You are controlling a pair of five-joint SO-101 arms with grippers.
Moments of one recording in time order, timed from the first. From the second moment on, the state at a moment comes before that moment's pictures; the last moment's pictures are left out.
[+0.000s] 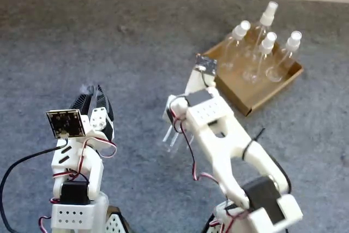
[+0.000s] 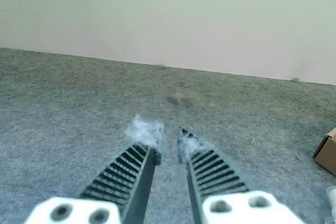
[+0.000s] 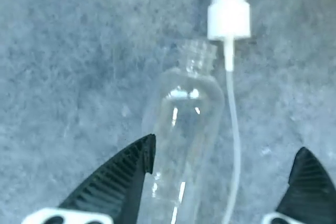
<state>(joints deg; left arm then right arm) -5.0 -103.8 96.0 24.0 11.9 -30.9 -5.3 27.1 57.5 -39.1</state>
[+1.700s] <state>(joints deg) -4.4 -103.8 96.0 24.0 7.5 -25.3 -24.1 16.8 80.9 11.3</state>
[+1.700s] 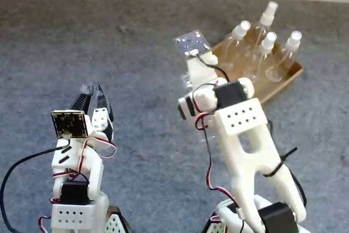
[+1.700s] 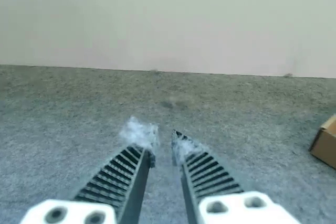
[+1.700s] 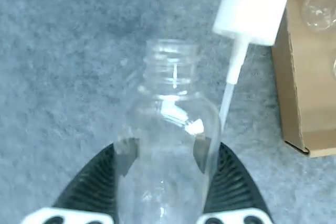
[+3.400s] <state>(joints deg) -1.5 -103.8 96.0 25.8 7.2 -19.2 -57.3 62.0 64.5 38.8</state>
